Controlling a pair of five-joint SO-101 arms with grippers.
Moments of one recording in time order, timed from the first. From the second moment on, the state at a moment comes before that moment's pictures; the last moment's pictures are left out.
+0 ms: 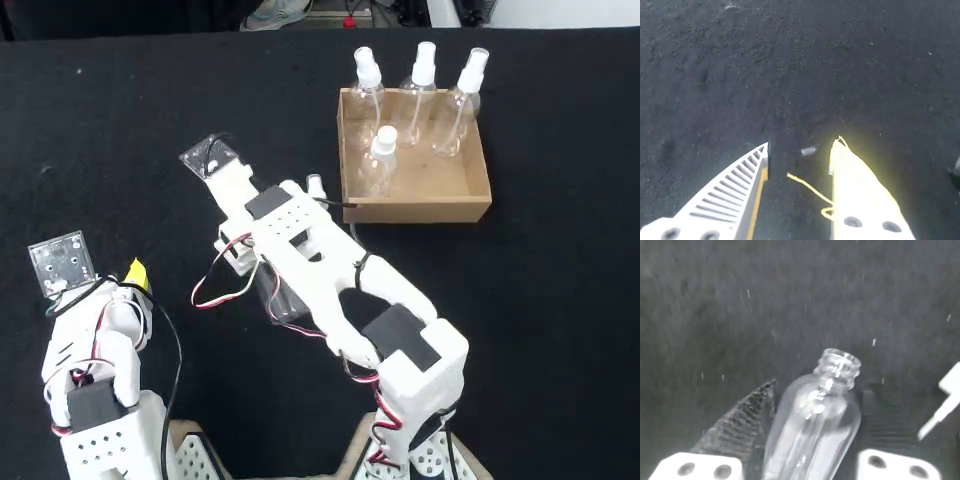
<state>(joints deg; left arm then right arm) -23.8 -103.9 88.9 56.3 -0.4 -37.4 16.3 8.1 60.4 5.6</state>
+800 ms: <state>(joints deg) -23.8 -103.9 88.9 56.3 -0.4 -37.0 38.6 -18.0 86.0 -1.5</state>
